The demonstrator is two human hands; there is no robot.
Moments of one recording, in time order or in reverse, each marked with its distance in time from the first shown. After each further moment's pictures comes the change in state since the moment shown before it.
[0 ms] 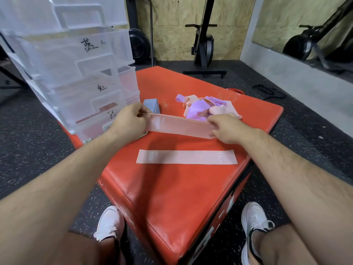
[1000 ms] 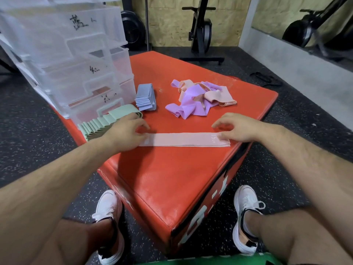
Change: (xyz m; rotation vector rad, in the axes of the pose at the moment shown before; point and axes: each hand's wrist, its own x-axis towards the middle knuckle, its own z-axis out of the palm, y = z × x) left_hand -0.029 -0.060 0.020 0.465 -0.302 0.240; right_hand -0.049 0.045 0.007 0.097 -0.187 -0.030
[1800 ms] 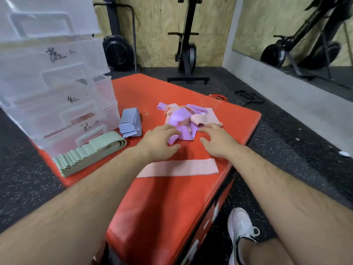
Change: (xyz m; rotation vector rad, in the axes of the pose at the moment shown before) left_hand 0.088 0.097 0.027 -0.019 0.052 0.225; right_hand 0.052 0.006 0.012 0.008 0.297 0.167
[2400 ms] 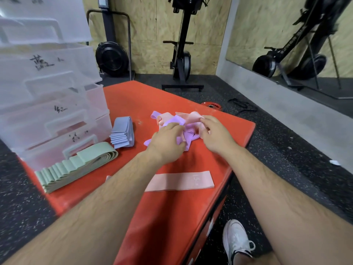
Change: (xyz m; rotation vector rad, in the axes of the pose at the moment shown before) left_hand 0.046 0.032 0.003 -0.116 0.085 -0.079; right_hand 0.029 -0.001 -0.028 0.210 0.297 -0.061
